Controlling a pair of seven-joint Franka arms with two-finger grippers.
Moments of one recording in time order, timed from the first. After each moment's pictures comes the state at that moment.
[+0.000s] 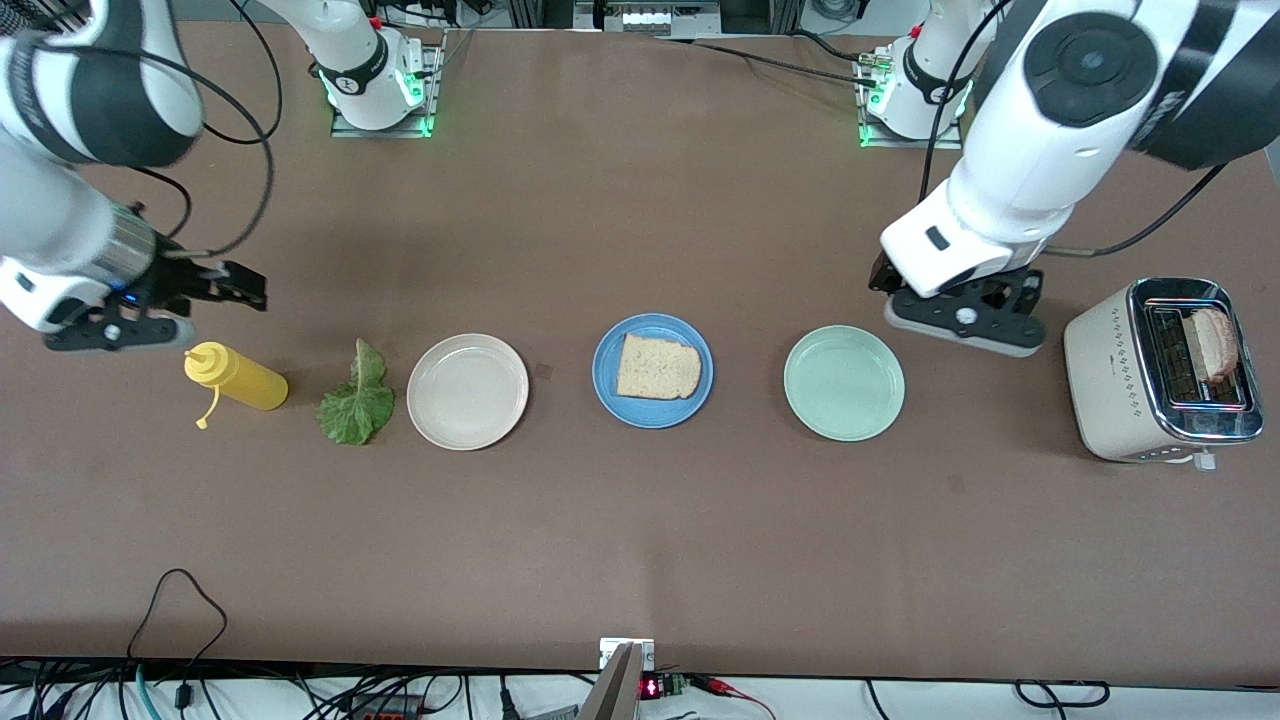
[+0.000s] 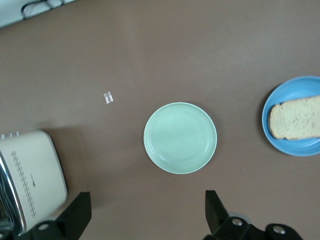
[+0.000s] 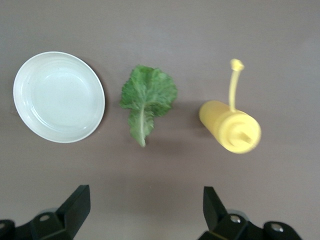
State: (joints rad) left arm 0.17 0.31 -0.65 -1.36 0.30 1.55 -0.29; right arm 0.21 0.15 -0.14 -1.77 0.00 1.83 -0.04
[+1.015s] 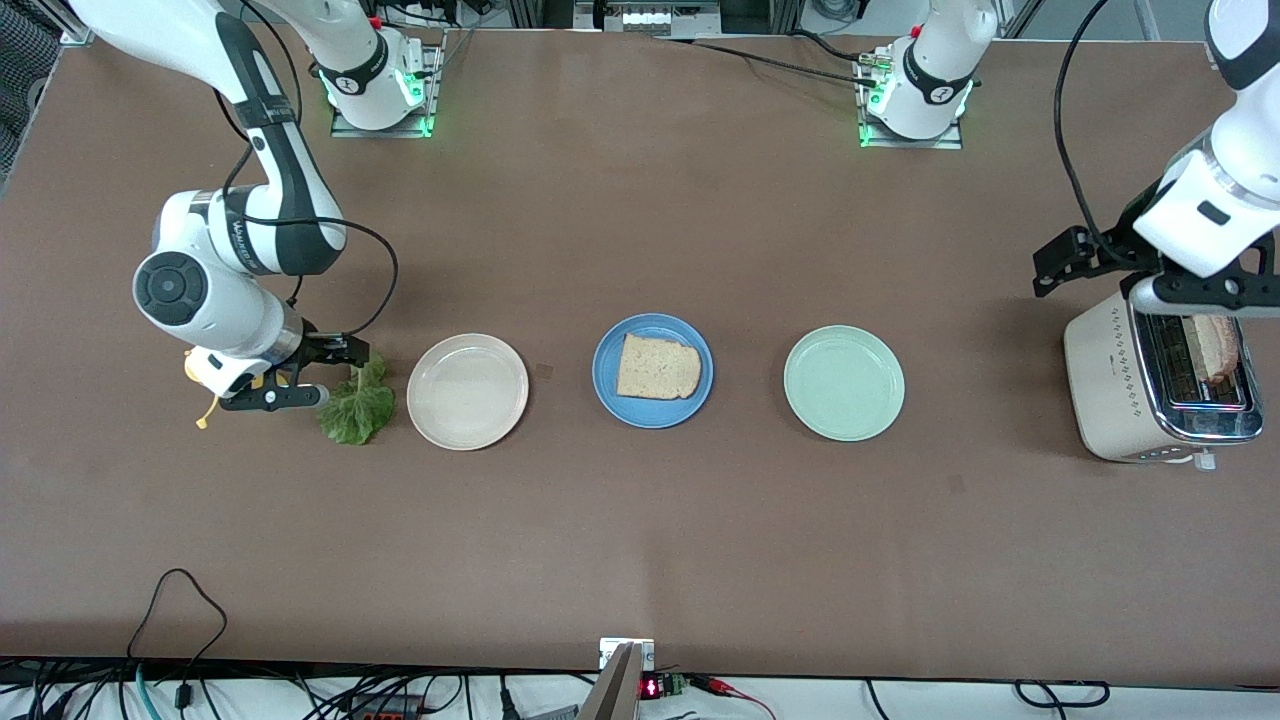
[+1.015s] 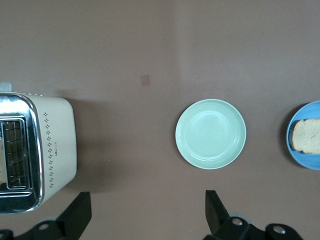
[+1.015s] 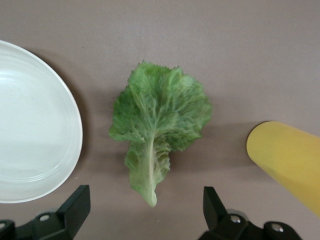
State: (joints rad) left arm 0.03 -0.01 -0.09 -1.70 0.00 1.73 -0.01; right arm 0.25 0.35 -0.14 -2.00 0.00 2.27 0.03
